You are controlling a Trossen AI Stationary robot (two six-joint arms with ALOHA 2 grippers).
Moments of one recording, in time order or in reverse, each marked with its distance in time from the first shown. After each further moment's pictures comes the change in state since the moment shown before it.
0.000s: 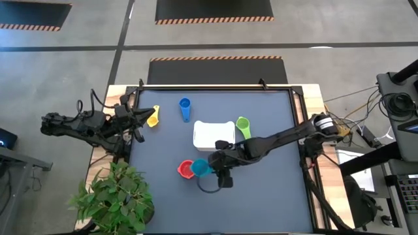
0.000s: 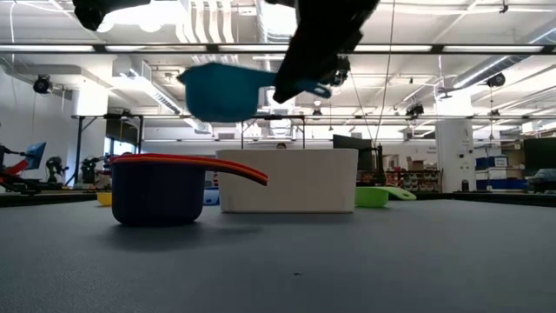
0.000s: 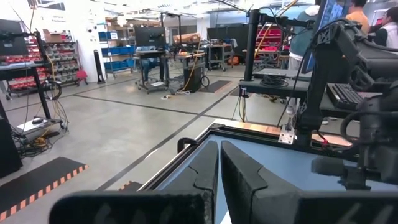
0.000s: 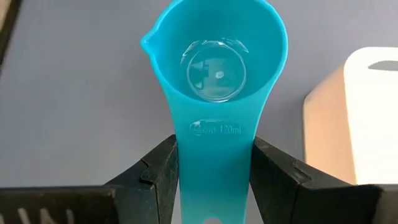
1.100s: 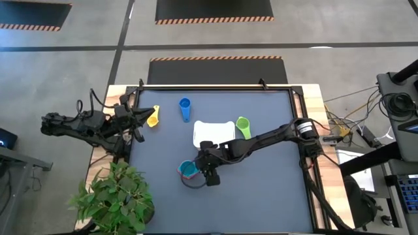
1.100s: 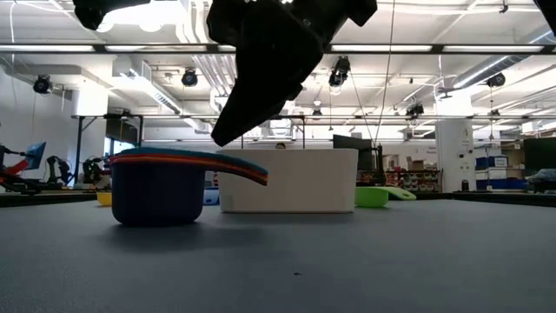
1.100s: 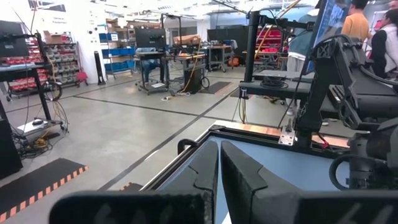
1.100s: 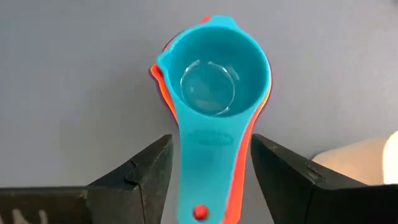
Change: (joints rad) left arm 0.000 -0.001 0.000 0.008 0.000 0.006; right arm -0.060 0.211 0.116 0.138 -0.033 -0.185
